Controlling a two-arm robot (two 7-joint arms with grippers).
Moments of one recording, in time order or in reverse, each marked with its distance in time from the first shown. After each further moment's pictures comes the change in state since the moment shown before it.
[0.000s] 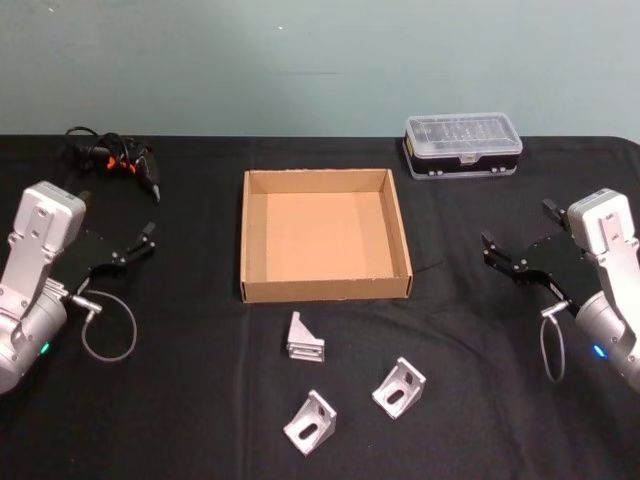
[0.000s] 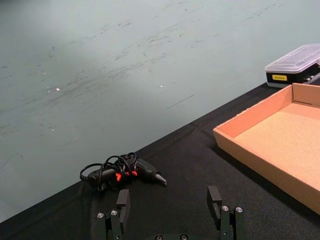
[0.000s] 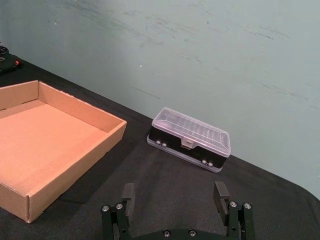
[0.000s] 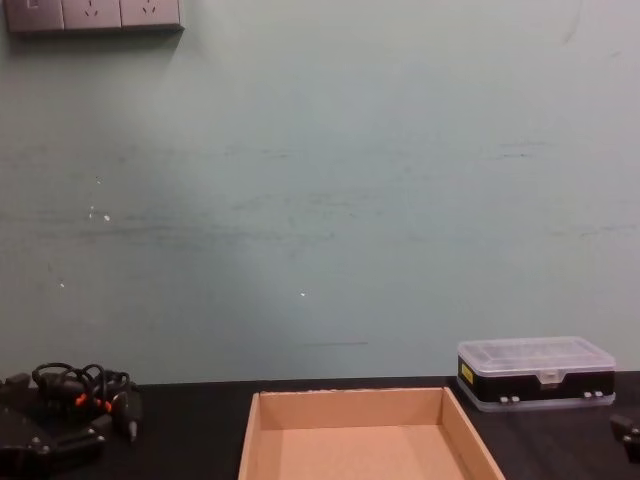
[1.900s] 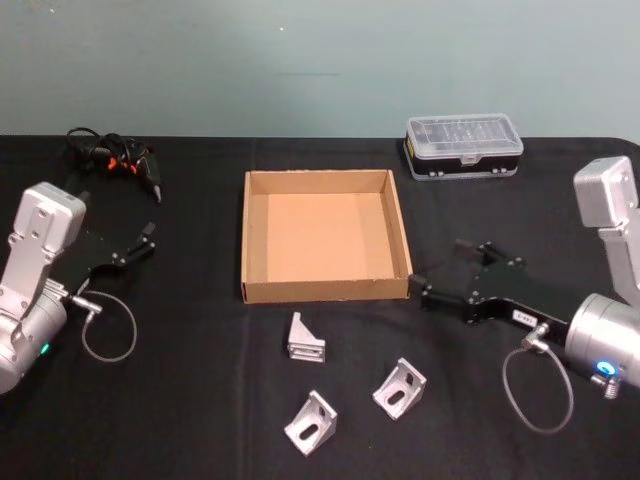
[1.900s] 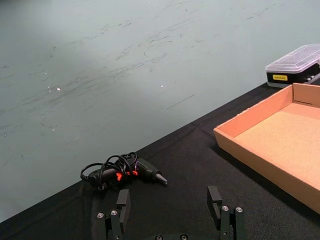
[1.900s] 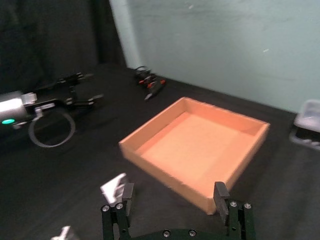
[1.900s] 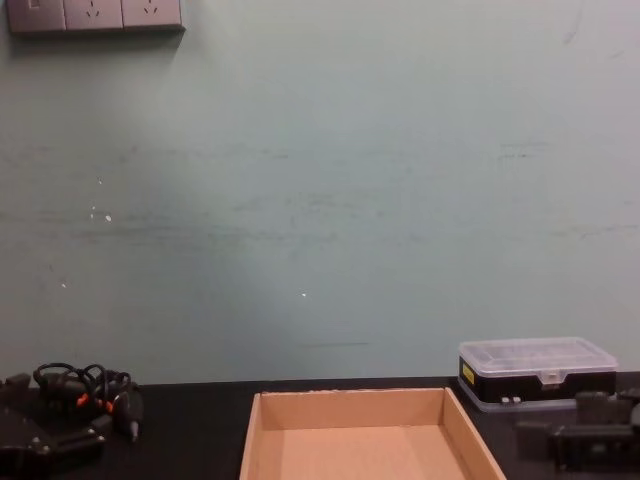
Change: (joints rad) left arm 0.000 0.000 0.000 0.000 0.000 0.000 0.000; right arm -0.122 0.077 0.123 -0.352 0.354 0.375 0.419
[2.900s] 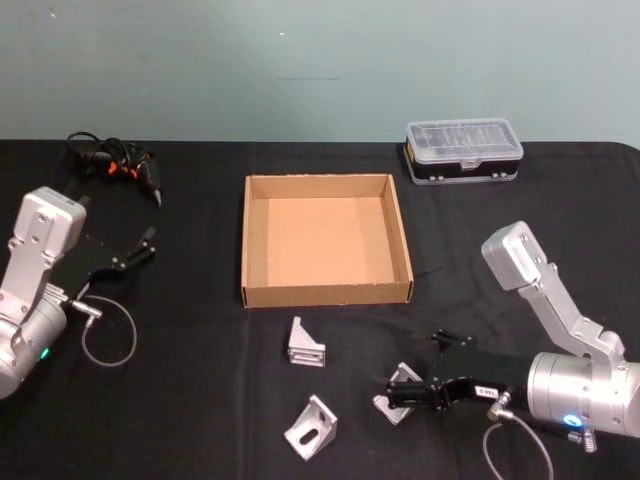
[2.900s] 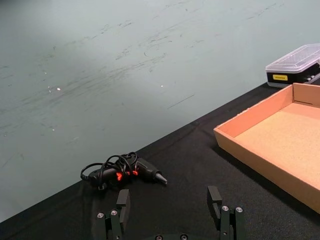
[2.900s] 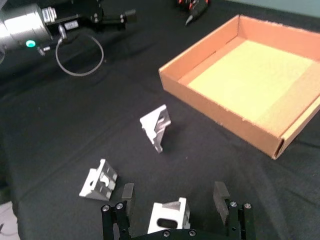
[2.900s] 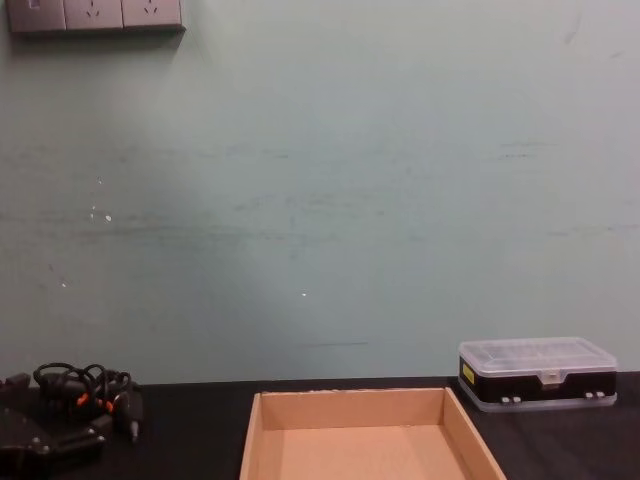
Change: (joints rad) left arm 0.000 0.000 0.000 0.000 0.000 0.000 0.000; right arm 0.081 0.041 -0.183 0.031 -0.015 0.184 0.062
